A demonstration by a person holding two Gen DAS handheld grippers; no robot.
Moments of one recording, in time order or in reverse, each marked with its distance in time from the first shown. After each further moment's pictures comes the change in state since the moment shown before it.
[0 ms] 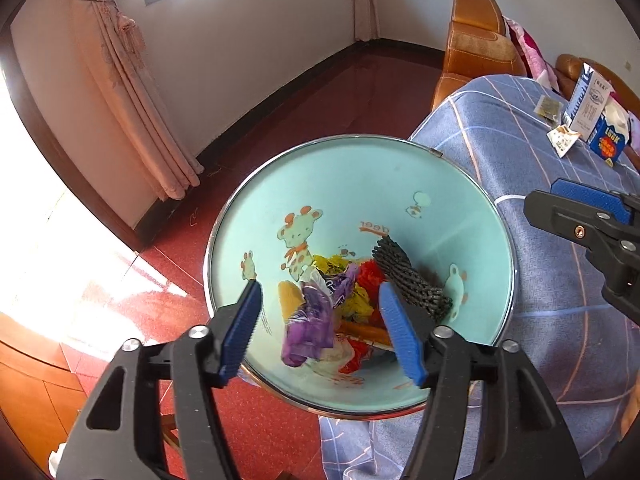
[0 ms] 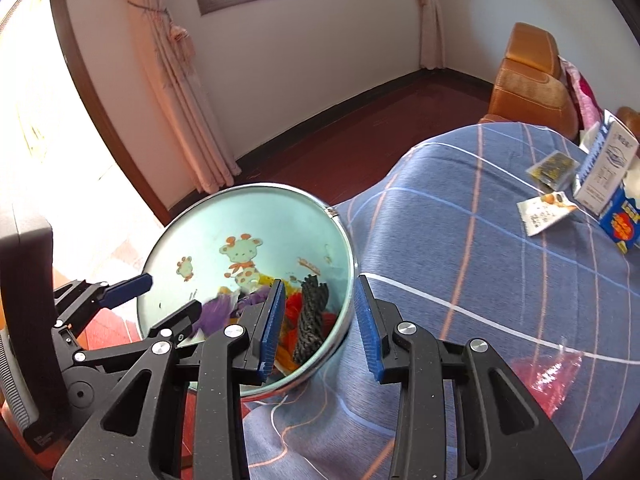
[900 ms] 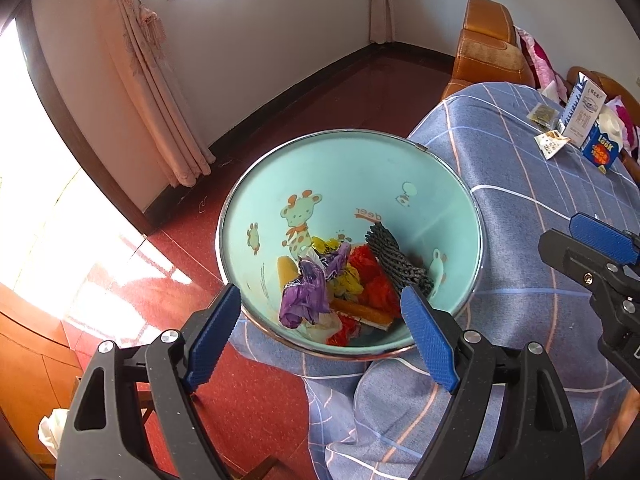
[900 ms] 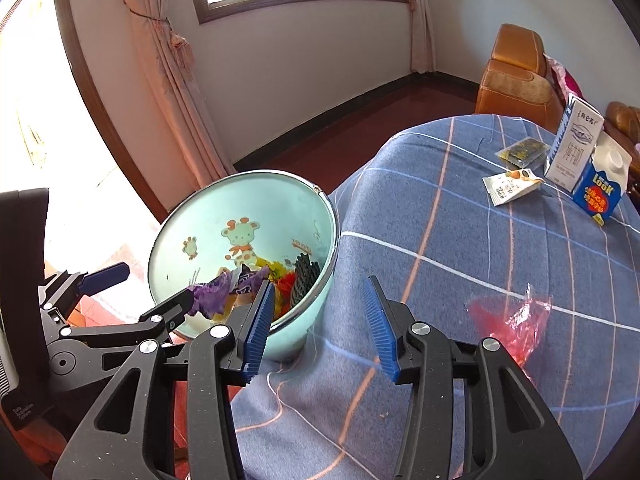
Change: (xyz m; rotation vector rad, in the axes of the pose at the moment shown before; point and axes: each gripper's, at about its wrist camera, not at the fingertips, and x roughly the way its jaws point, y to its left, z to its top) left arm -0.036 -0.010 -0.021 -0.054 0.008 0.023; right arm -0.041 -0.006 -0.033 0.010 -0.024 -0.011
